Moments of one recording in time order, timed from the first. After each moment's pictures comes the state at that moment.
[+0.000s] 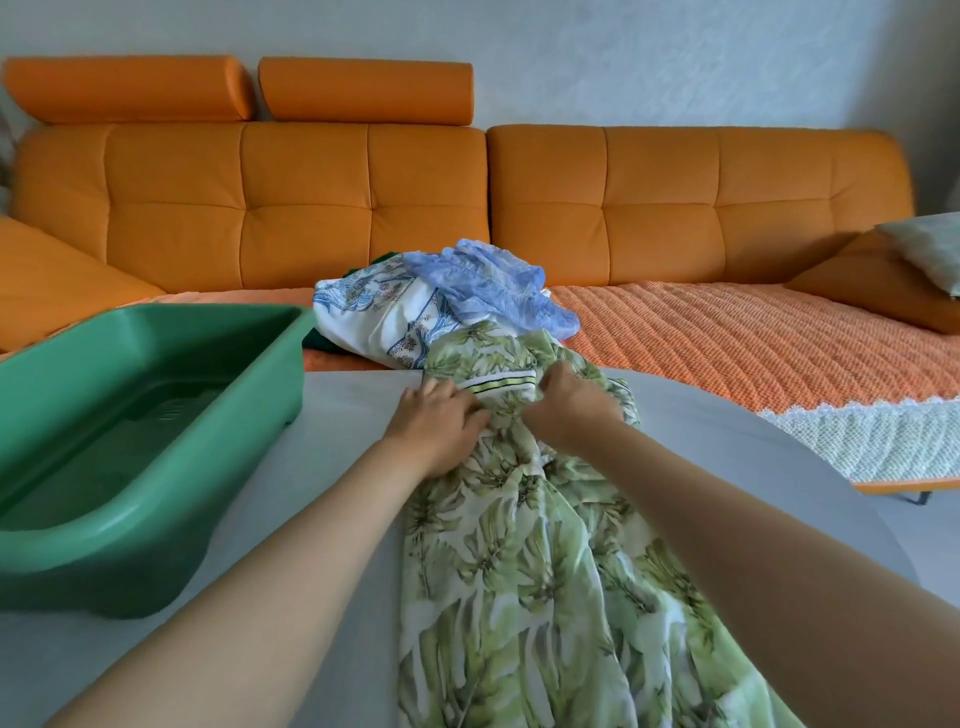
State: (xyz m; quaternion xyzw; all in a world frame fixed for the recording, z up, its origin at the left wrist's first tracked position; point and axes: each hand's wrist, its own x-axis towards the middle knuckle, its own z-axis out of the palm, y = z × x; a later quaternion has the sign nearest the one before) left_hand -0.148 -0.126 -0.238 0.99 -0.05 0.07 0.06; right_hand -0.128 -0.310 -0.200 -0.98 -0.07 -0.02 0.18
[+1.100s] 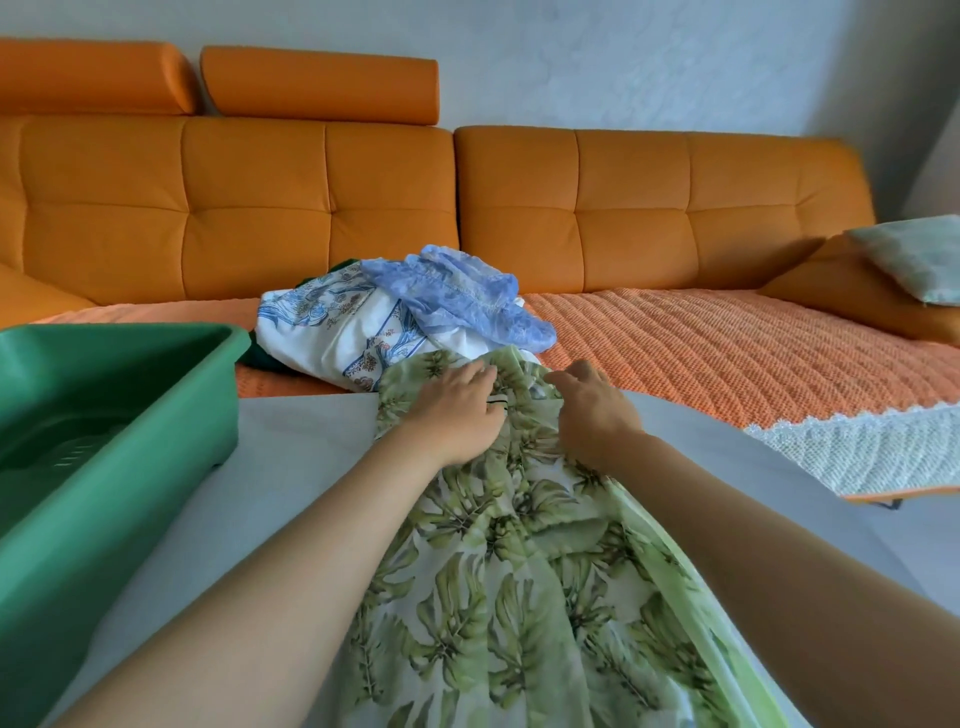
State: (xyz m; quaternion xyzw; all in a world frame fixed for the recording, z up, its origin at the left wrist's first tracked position) left_hand -0.070 -0.168 -0.226 0.99 -0.10 0.06 0.06; right_hand -0.048 -0.363 -0.231 -0.98 -0.16 -0.12 0.10
